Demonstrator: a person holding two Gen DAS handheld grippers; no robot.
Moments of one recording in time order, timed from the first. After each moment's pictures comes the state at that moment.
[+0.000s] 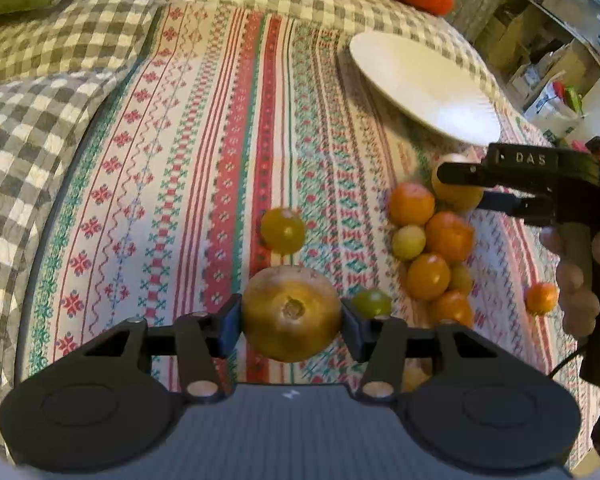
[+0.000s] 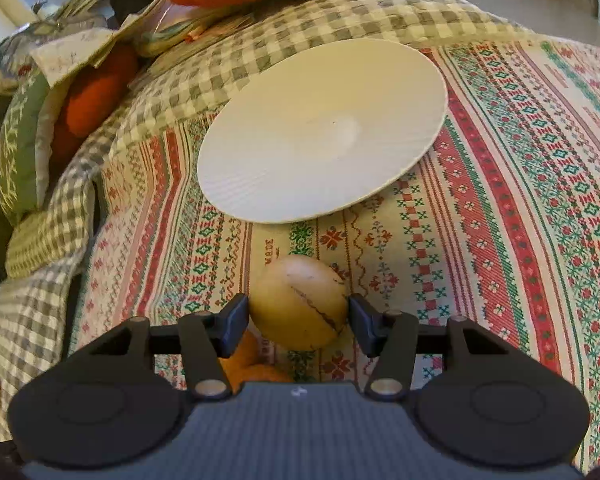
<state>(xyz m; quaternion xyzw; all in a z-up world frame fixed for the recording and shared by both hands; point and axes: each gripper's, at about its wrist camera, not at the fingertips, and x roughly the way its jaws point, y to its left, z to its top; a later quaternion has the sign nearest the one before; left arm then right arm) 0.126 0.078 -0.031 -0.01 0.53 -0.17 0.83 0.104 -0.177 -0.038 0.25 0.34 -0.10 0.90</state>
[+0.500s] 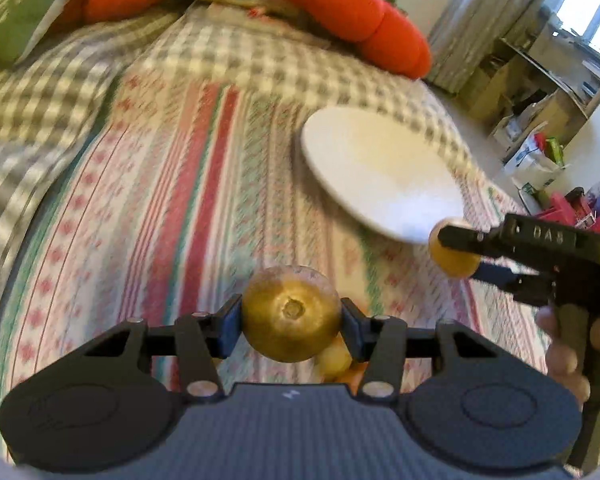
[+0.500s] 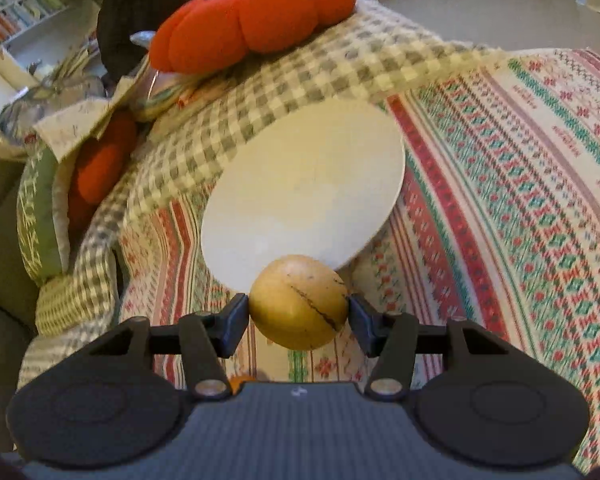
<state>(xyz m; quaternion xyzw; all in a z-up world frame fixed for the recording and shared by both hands) 0.170 0.032 0.000 -0.05 0.46 -0.19 0.86 0.086 -0.217 -0.005 0.31 0.29 -0.11 0.90</state>
